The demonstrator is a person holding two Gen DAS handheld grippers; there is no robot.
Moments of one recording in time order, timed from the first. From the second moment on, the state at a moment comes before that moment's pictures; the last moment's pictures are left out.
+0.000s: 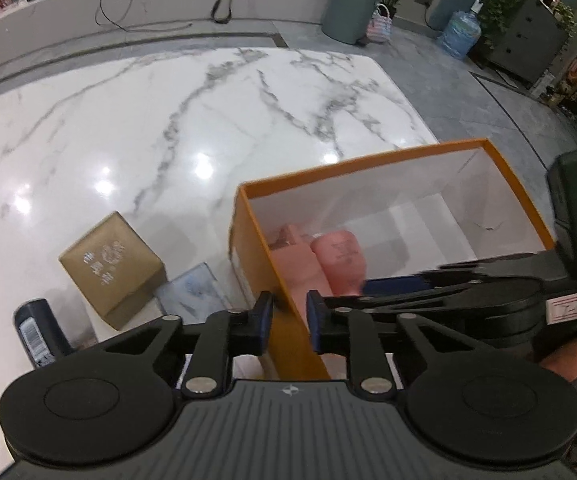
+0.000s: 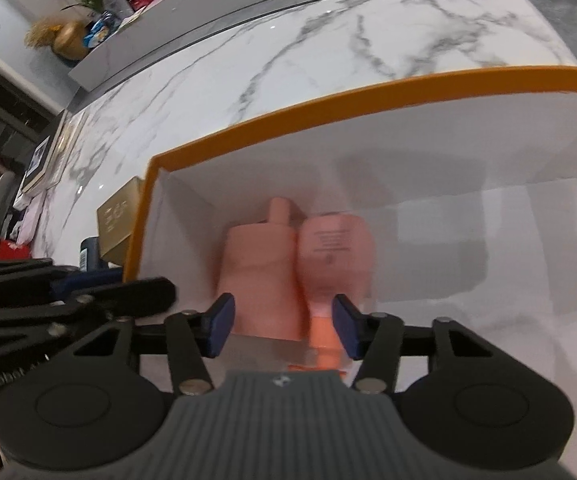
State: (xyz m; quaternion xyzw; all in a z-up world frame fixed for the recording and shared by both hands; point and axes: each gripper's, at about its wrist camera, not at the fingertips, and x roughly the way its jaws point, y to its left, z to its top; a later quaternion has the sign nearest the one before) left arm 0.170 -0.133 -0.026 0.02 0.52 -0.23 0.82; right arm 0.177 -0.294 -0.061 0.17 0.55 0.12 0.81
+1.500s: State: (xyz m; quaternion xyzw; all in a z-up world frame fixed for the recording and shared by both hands) left arm 0.126 -0.021 0.007 0.04 0.48 -0.15 0.86; right arm 0.123 -0.182 0.027 -0.07 0.40 0.23 0.88
